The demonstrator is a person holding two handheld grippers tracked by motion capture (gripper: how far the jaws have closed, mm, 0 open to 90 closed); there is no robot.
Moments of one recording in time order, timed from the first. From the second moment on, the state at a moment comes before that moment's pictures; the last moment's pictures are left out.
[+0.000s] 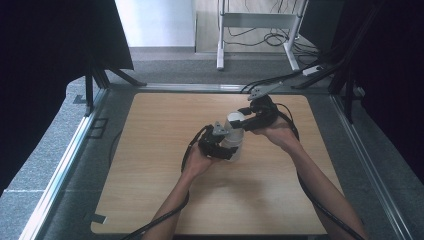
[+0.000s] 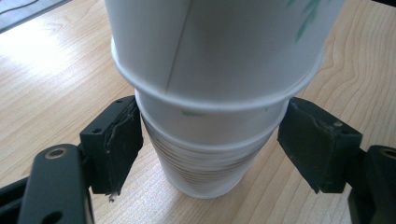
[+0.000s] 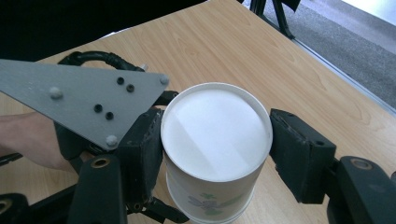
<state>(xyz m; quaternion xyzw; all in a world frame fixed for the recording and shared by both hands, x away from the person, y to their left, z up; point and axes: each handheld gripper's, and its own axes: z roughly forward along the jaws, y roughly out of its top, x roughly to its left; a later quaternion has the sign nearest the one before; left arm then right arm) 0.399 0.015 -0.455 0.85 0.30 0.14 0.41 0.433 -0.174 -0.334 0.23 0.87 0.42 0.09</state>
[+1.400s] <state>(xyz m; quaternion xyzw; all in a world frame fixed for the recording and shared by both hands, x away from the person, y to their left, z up) 0.384 0.031 -0.444 0.86 0.28 0.12 0.41 0.397 -0.192 -0.251 0.20 0.87 0.44 0.11</state>
